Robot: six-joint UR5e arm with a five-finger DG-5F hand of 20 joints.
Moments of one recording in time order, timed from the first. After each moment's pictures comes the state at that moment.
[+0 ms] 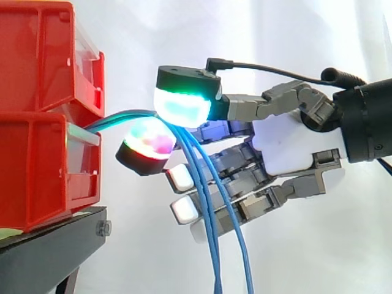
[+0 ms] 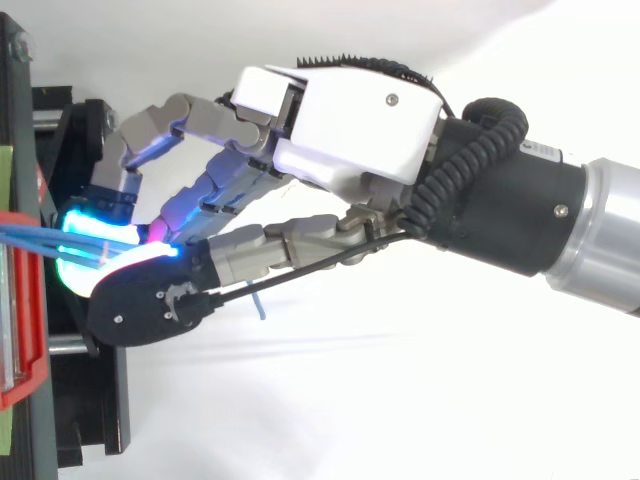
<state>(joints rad) 0.19 -2.40 -0.85 -3.24 -1.09 0.01</state>
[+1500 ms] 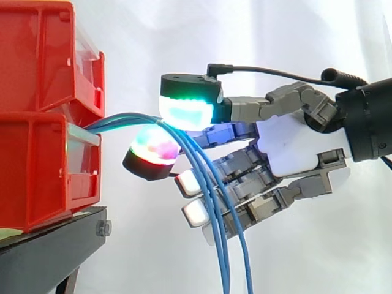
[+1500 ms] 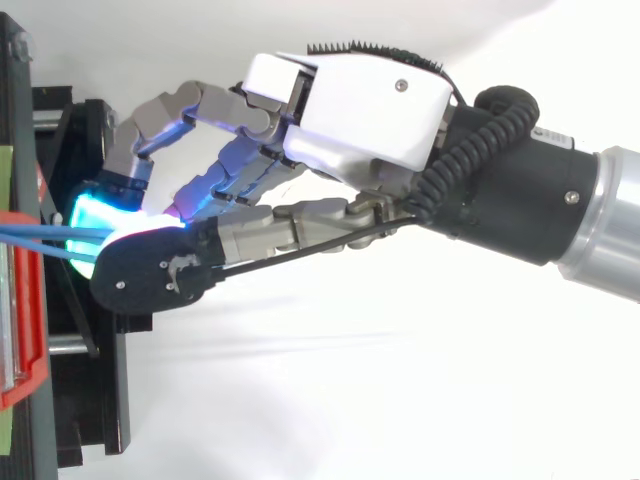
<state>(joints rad) 0.18 -2.39 -0.83 -3.29 -1.08 0.03</state>
